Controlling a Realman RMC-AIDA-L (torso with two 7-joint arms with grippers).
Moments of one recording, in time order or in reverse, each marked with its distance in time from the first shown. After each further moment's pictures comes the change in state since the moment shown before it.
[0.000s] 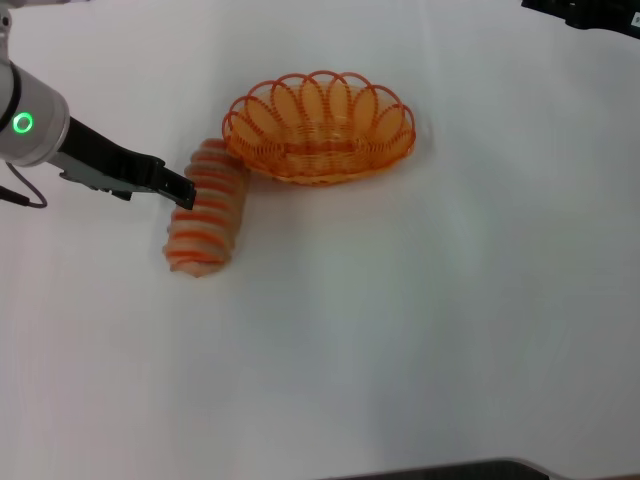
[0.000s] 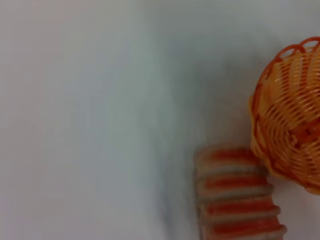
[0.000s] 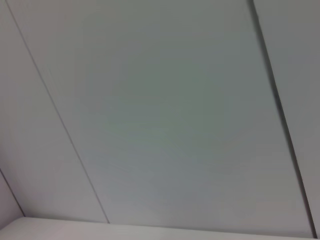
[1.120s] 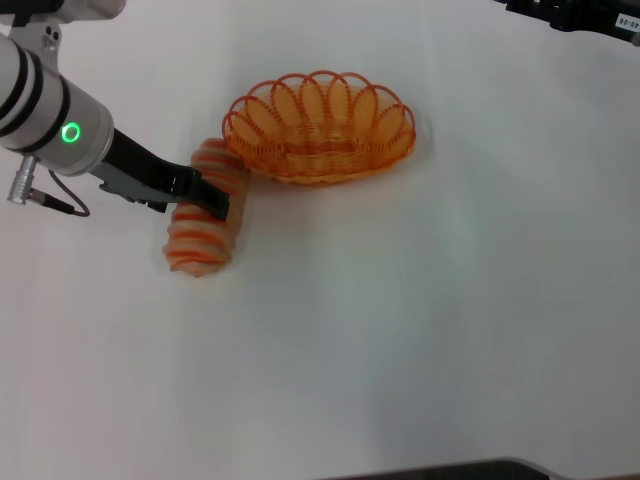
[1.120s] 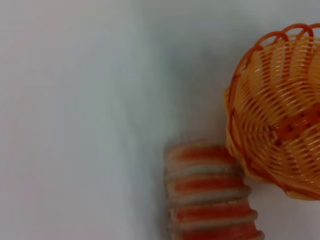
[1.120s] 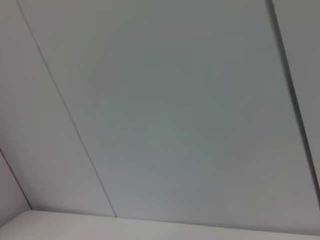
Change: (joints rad) left arm -0.042 -0.007 0.054 -0.113 -0.038 -0.070 -0.042; right arm 0.014 0.004 -0.028 0.006 -0.002 0.010 0.002
